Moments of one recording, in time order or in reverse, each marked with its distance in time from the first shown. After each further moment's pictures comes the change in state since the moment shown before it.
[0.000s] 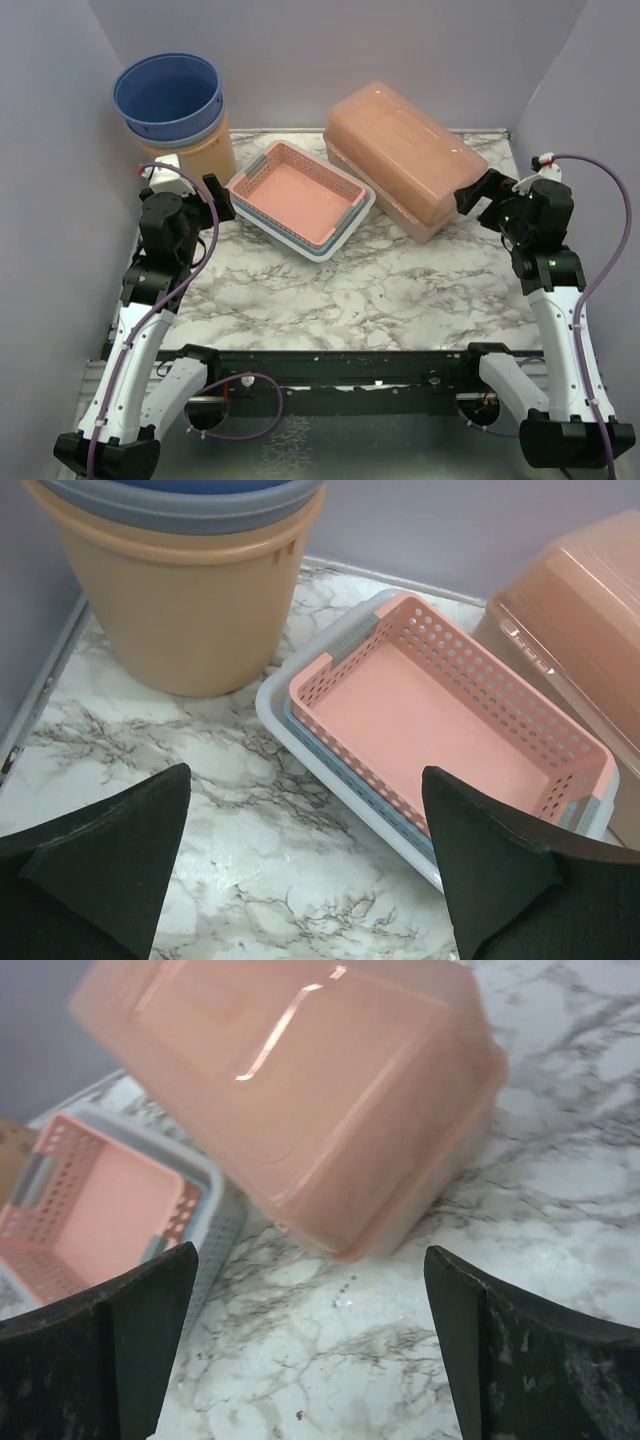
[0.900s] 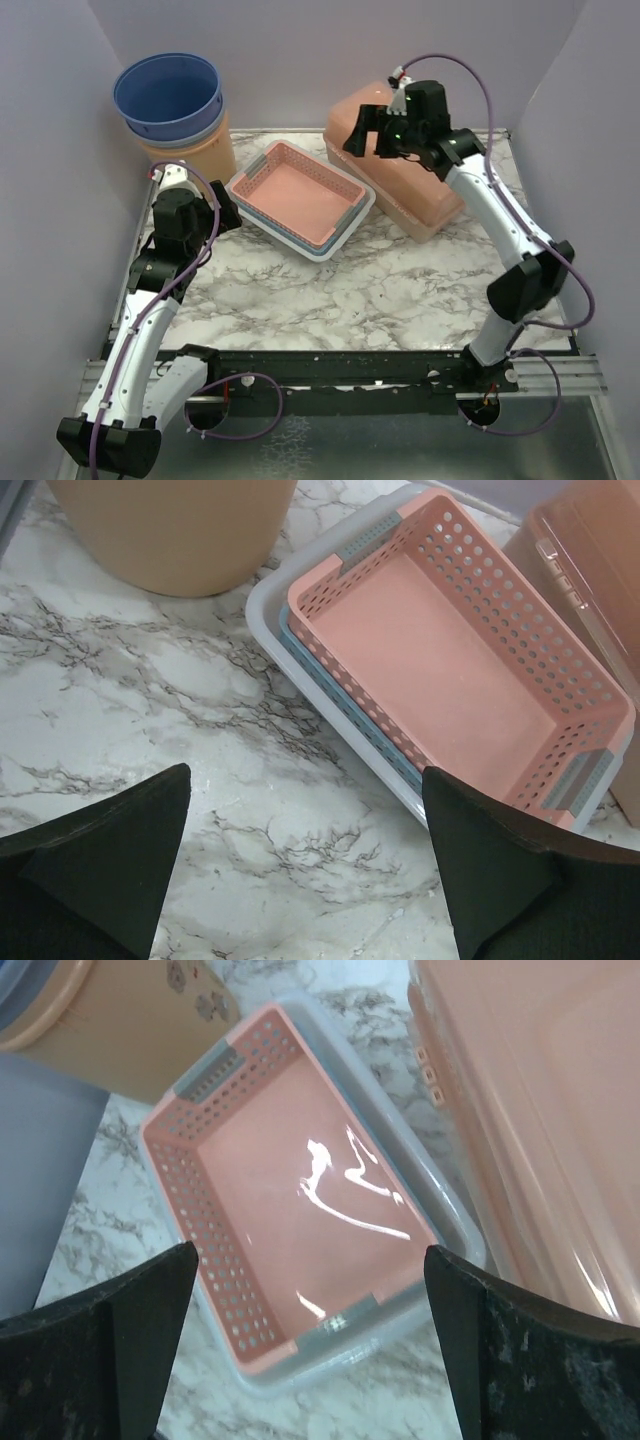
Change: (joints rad) left arm 0.000 0.054 -0.010 -0.161 0.026 -0.135; right arm 0.450 0.801 0.799 -0.103 -0.175 -0.076
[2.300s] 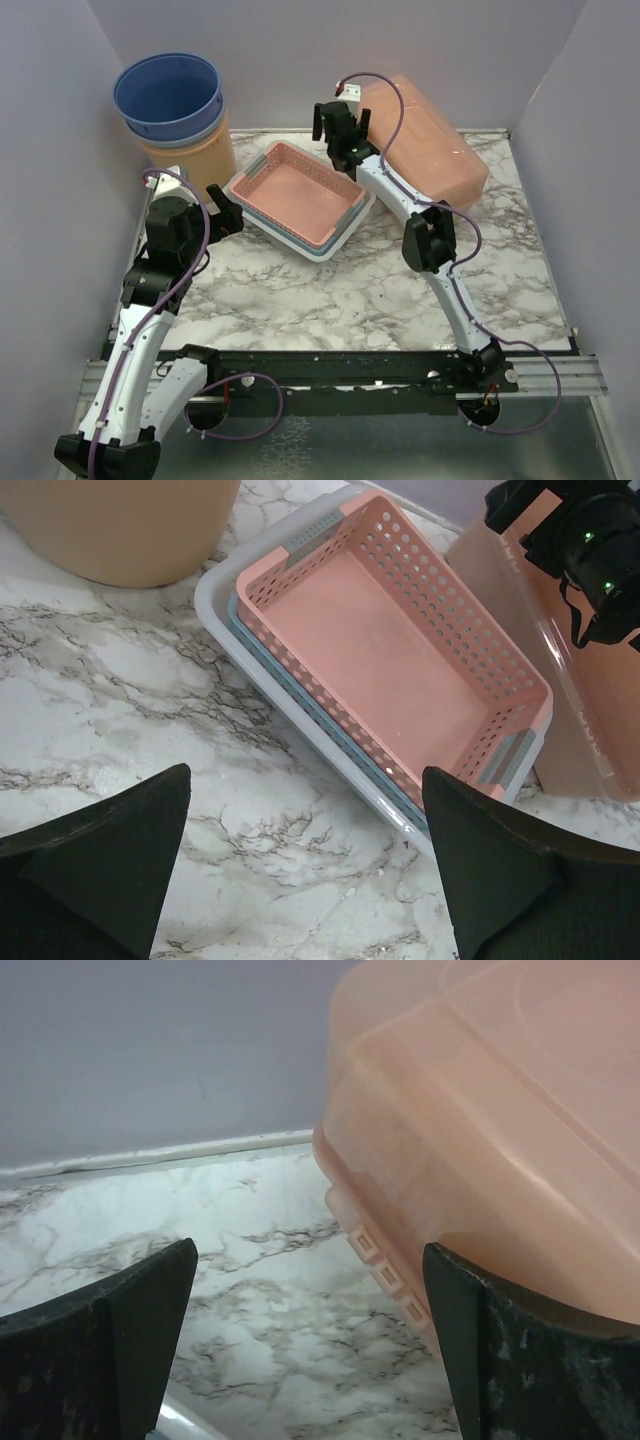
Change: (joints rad) left arm 0.000 -0.068 -0.009 -0.016 0.097 -0.083; right arm 0.158 0.893 0.698 0.368 0.826 -0.107
